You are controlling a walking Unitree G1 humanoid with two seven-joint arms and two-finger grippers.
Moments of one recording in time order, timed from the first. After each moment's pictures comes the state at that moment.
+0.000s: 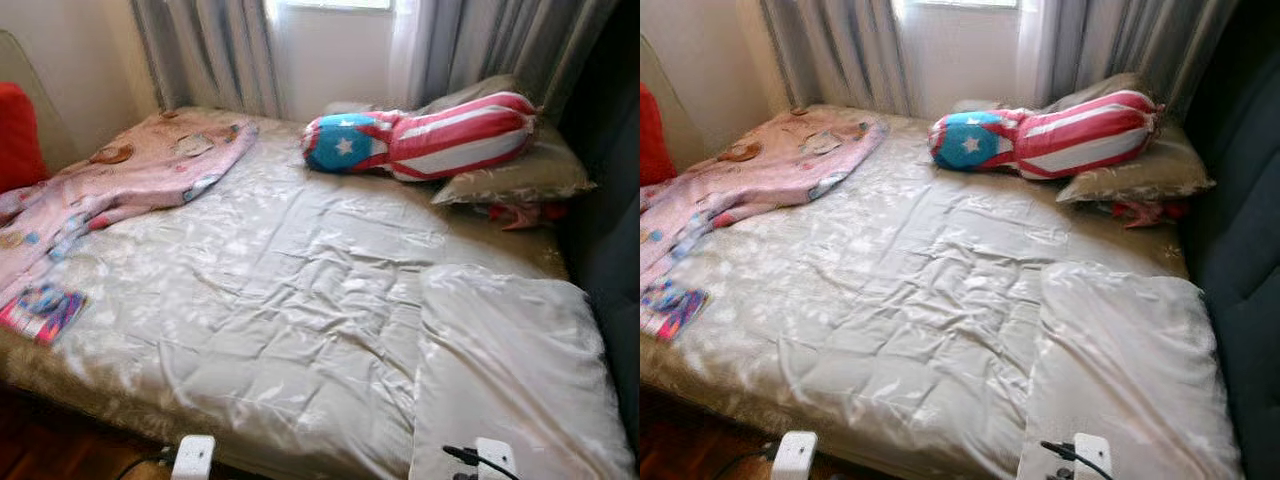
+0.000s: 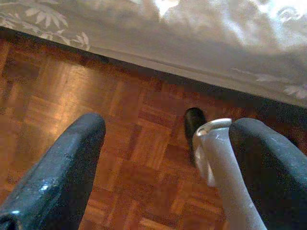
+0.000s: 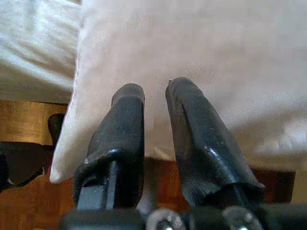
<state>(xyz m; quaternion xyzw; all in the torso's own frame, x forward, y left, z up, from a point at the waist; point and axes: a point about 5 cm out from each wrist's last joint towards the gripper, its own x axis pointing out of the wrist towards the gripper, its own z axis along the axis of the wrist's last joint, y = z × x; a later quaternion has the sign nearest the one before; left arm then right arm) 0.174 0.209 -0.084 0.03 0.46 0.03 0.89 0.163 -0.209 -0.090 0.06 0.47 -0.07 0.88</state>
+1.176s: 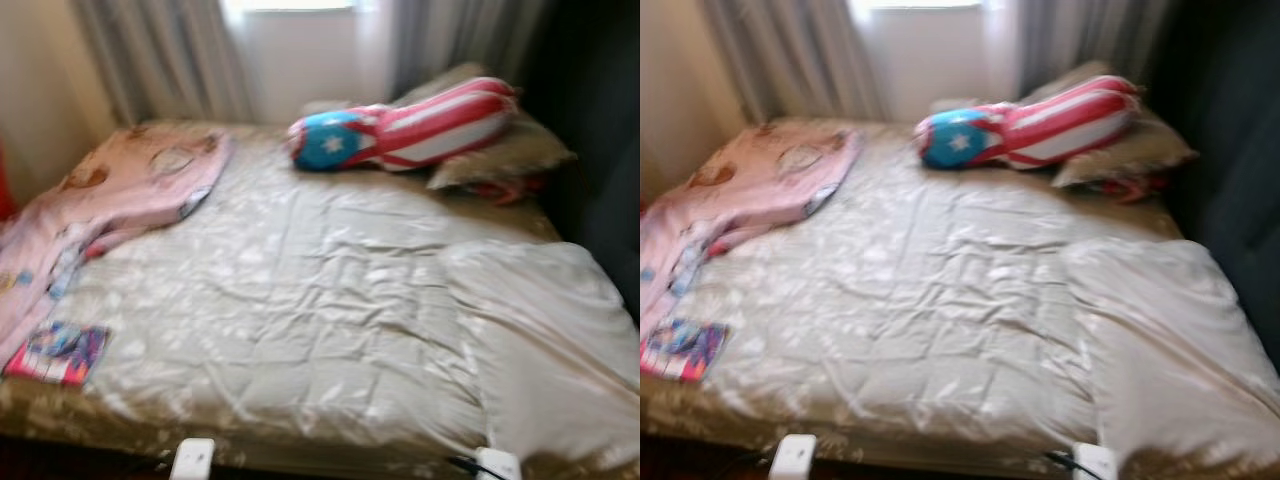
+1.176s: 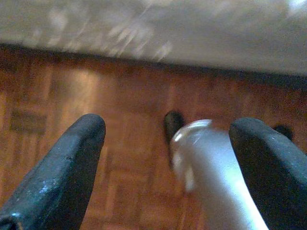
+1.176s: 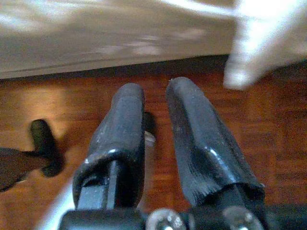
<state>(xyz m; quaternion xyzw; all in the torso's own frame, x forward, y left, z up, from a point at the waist) 0.165 0.214 -0.087 0.03 0.47 0.03 0.88 0.156 -0.193 -0.095 0.07 0.47 -0.07 0.87</state>
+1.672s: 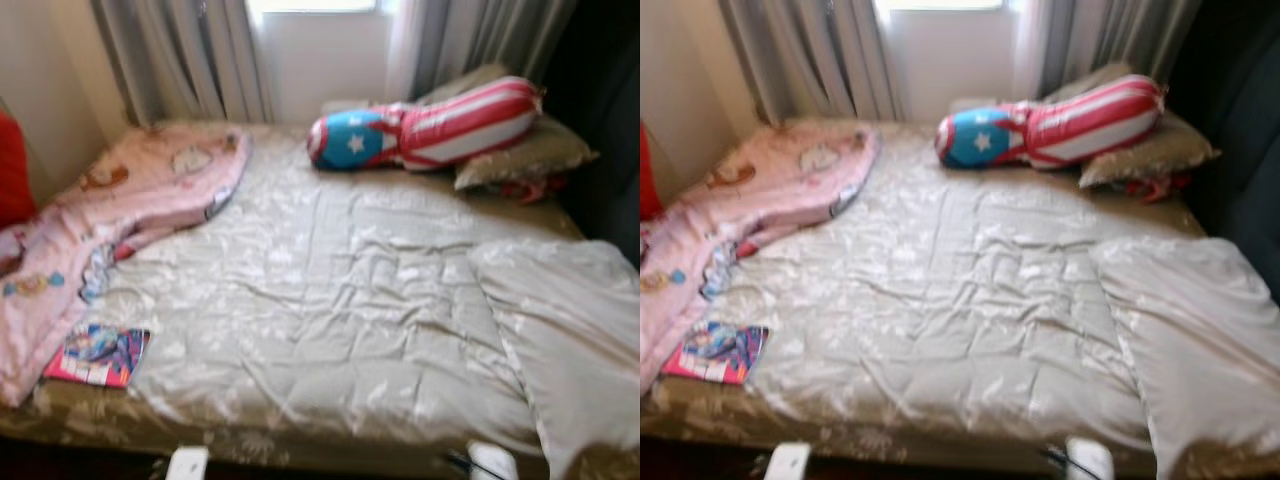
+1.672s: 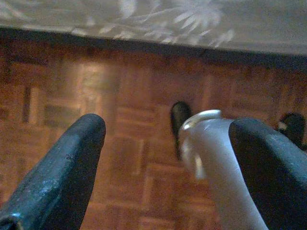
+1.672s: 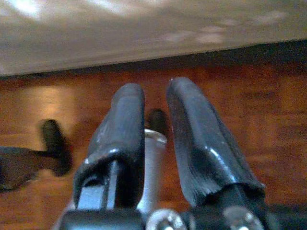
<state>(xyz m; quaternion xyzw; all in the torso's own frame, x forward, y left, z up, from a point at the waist) 0.158 0.218 -0.090 0.02 0.48 0.04 0.88 0.160 -0.189 -0.094 0.07 0.47 -0.06 0.88</state>
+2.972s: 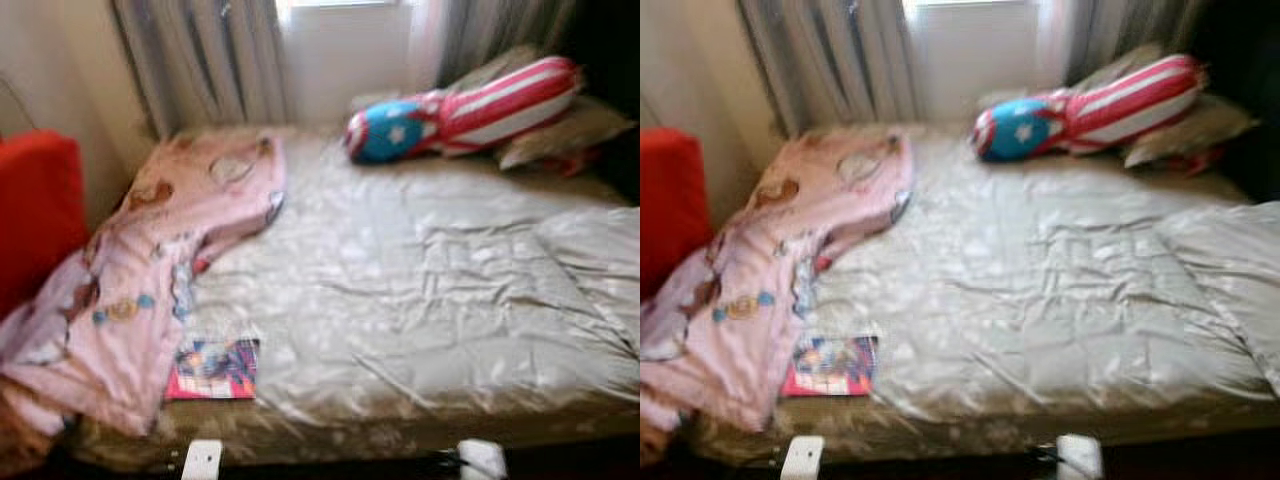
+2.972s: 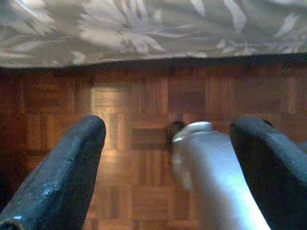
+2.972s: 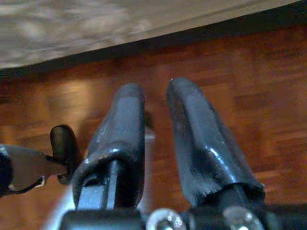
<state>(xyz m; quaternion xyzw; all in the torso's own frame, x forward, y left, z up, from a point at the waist) 0.177 0.194 -0.085 0.01 0.46 0.02 0.89 0.161 -0.178 -0.095 0.07 0.48 -0.05 0.87</state>
